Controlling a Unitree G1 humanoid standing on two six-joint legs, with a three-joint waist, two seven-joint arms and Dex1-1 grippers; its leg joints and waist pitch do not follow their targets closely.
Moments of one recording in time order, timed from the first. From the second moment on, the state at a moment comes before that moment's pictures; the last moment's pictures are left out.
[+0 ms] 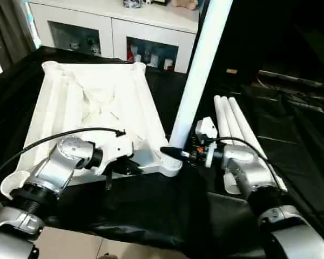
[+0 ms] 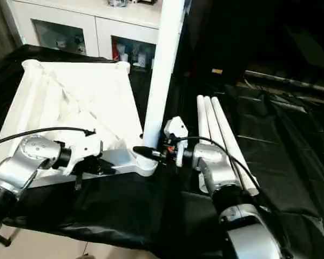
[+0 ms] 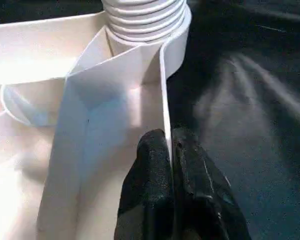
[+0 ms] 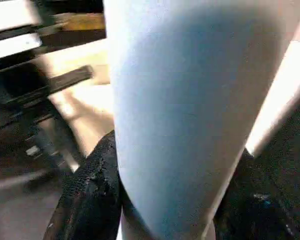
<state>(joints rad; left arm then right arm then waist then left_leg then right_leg) -0.54 0.53 -0.34 0.45 0.04 0.19 -1.14 -0.61 -0.11 0.12 0.87 0.21 -0.15 0.88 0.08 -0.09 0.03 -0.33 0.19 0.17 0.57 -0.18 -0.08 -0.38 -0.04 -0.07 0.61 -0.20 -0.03</state>
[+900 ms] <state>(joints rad) -0.64 0.29 -0.32 0.50 0.13 0.53 -0.75 -0.81 0.13 -0.01 1.10 0.12 -0.09 0.03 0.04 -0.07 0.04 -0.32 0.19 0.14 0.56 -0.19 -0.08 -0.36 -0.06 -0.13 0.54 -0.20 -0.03</state>
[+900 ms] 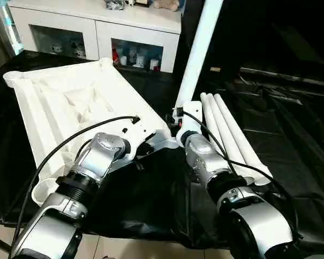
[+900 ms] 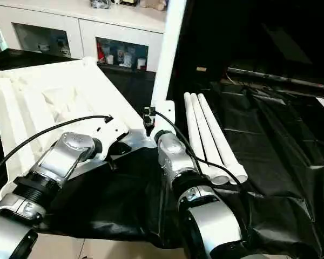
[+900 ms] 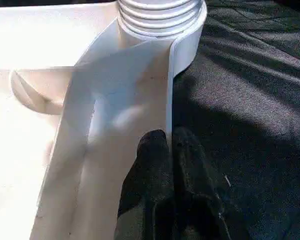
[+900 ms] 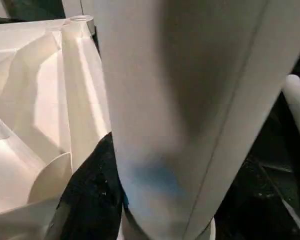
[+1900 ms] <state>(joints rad) -0.57 0.43 -0.30 0.40 0.08 0.28 -0.92 -0.58 -0.08 0.07 0.78 0.15 -0.05 0.61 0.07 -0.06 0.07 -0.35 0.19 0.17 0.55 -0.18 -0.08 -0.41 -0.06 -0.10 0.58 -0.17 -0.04</state>
